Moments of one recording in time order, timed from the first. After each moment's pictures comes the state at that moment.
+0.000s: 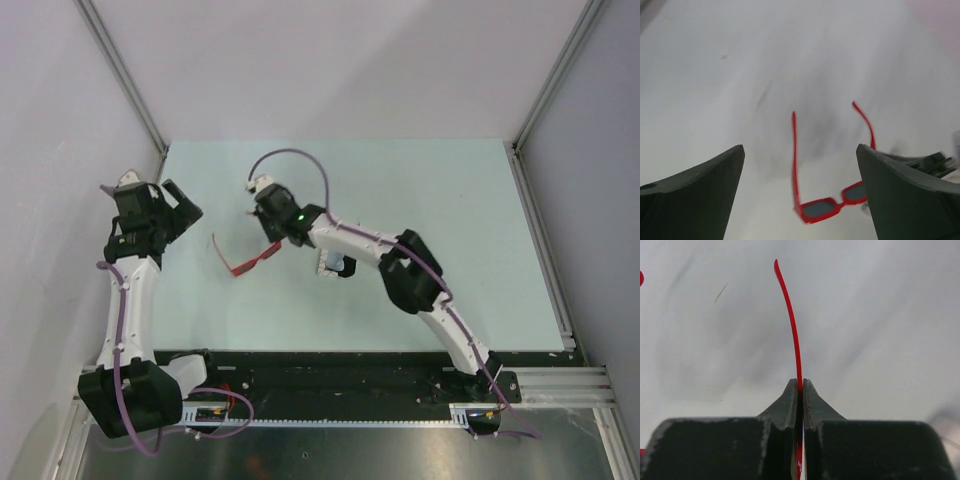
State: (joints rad) left arm 0.23 1.10 1.01 -0.57 -0.02 -0.51; right arm 0.96 2.41 2.09 -0.39 0.16 0.23
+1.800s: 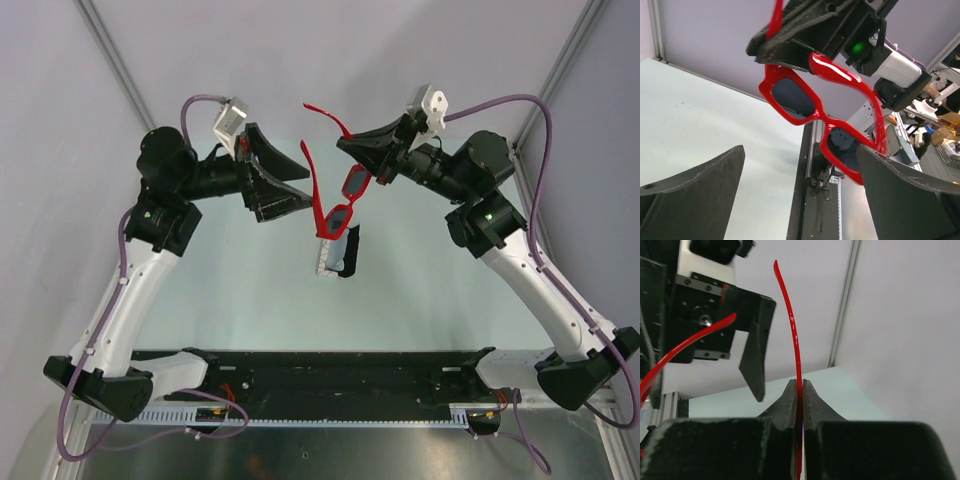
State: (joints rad) left arm -0.36 1.18 1.47 -0.15 1.07 -0.48; right arm 0.60 1.27 1.49 0.13 -0.53 0.07
